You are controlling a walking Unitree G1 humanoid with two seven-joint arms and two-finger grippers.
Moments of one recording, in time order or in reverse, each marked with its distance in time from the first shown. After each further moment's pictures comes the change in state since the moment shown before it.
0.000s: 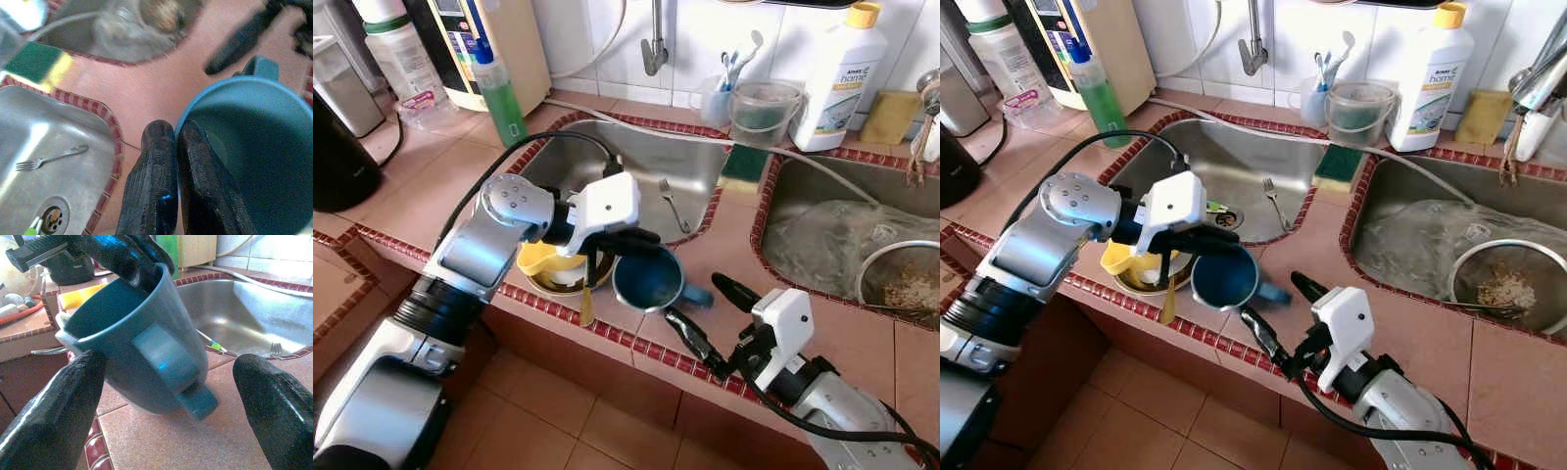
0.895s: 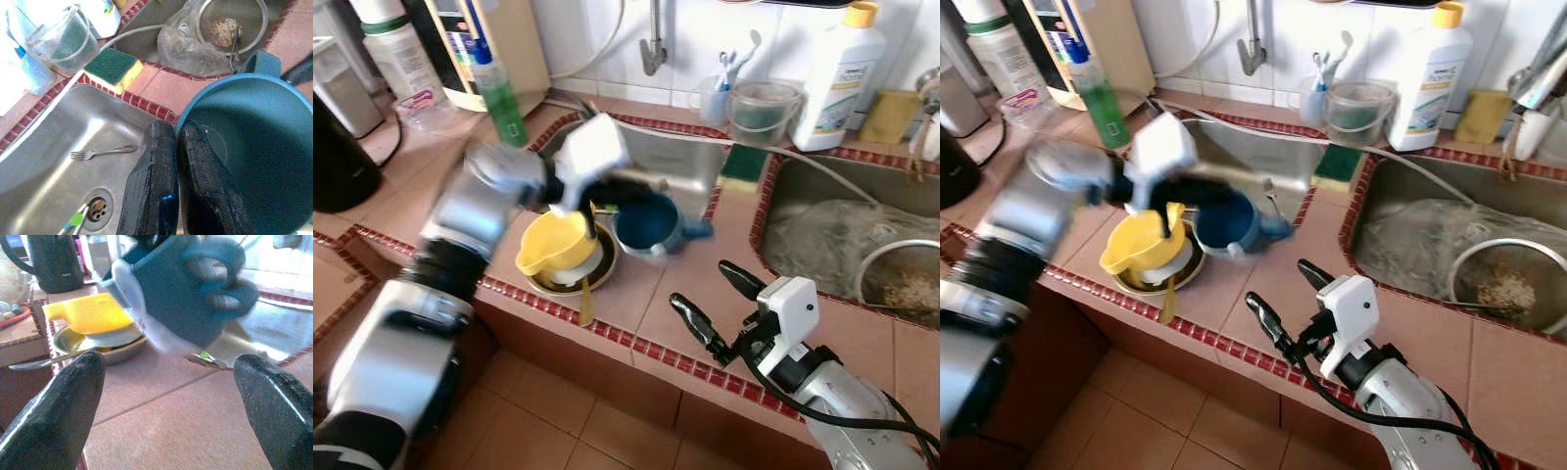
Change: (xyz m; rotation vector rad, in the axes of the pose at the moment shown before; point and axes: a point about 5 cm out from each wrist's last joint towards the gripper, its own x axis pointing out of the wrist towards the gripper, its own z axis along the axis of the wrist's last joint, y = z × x) left arm -0.022 0.041 0.006 -0.021 -0.022 0.157; right arm 0.005 -0.009 0.006 -0.019 -0.031 -0.039
